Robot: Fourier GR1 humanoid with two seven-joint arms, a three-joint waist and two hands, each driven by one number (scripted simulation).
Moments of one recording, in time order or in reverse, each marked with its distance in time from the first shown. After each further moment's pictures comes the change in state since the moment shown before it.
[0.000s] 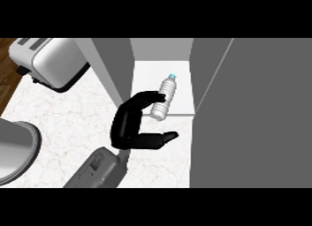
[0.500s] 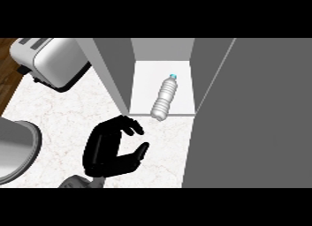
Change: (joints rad) left arm 0.241 0.138 -0.033 -0.300 0.013 -0.032 0.061; right arm 0.025 -0.149 0.102 -0.030 0.069 0.134 0.004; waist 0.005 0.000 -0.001
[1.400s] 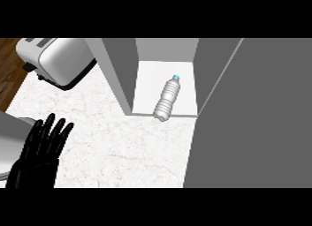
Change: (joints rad) left arm 0.364 0.242 0.199 -0.303 0.193 -0.149 -0.019; right arm -0.098 -0.138 0.231 -0.009 0.054 0.039 0.039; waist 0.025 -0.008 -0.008
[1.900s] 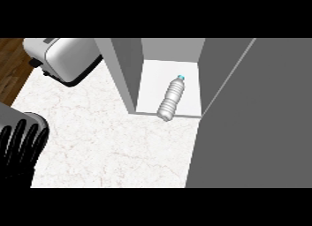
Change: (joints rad) left arm 0.098 0.095 0.096 -0.056 0.087 -0.103 0.005; right arm -0.076 0.014 0.061 0.003 0.004 -0.098 0.079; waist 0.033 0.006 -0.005
